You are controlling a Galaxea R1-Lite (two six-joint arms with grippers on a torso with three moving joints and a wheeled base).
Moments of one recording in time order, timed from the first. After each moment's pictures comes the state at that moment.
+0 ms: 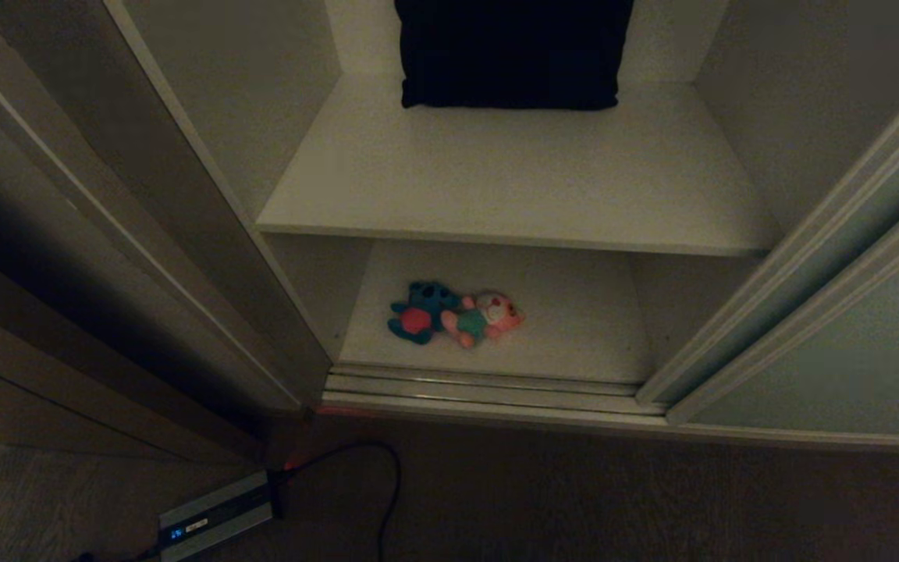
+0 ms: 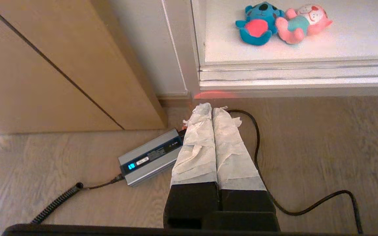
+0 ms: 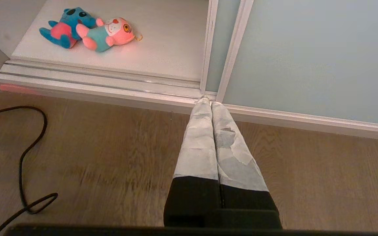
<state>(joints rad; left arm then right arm) 0.00 0.00 0.00 0.01 -0.02 0.13 -0.01 0.00 0.00 0.00 0.00 0.00</state>
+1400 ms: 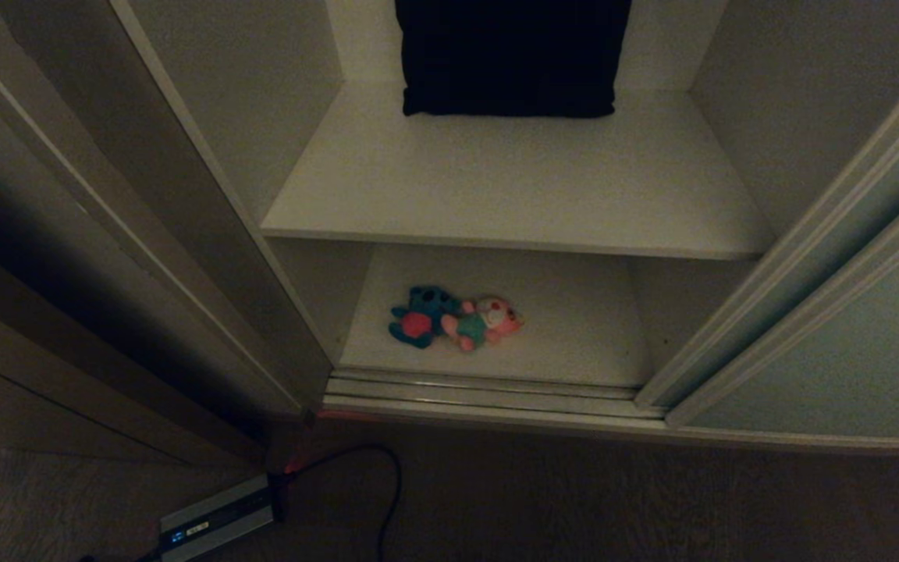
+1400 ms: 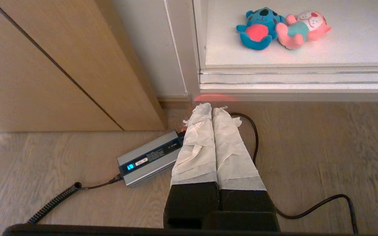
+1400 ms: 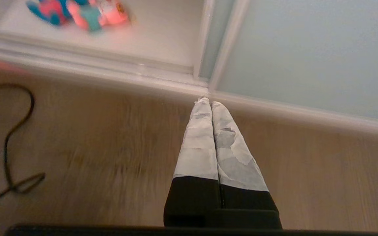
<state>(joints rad) 0.00 0.00 0.00 0.01 -0.02 0.11 -0.01 0.02 -0.07 0.08 0.00 -0.07</state>
